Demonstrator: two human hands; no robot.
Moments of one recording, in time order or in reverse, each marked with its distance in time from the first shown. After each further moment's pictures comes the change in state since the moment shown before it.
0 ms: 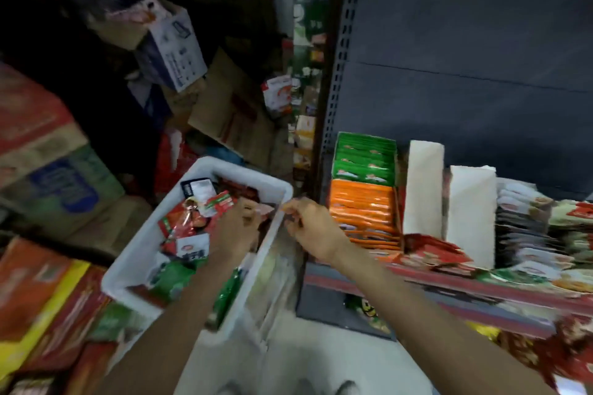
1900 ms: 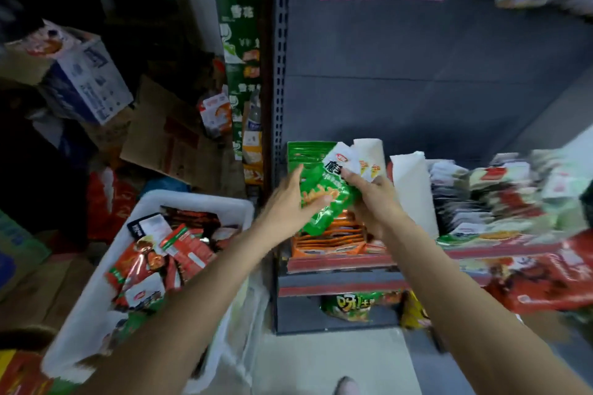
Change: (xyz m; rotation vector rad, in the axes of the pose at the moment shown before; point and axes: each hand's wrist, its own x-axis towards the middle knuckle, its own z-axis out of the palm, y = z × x) left_hand 0.006 0.118 0.016 -0.012 -0.452 0.486; right_hand -0.038 0.026 -0.084 1.195 0.638 0.385
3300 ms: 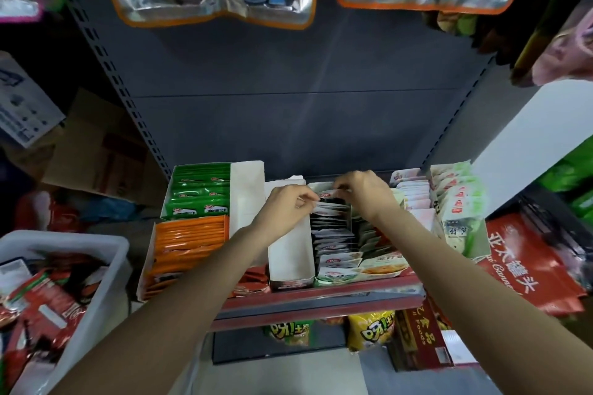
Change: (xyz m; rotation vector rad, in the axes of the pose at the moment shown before) left_hand 0.162 0.144 0.187 -0.045 -0.033 0.087; right_hand 0.121 -0.099 -0.264 -1.573 -0.068 -0.402
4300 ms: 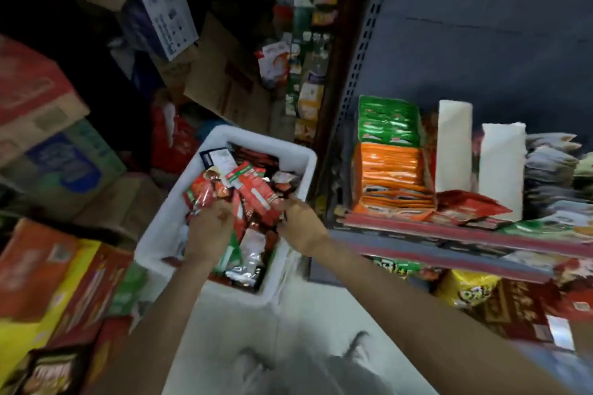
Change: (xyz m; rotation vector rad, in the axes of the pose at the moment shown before) left_hand -0.344 -0.271 -0.227 0.141 0.454 -0.636; right_hand -0.100 -0.433 0.216 0.304 -0.492 -0.127
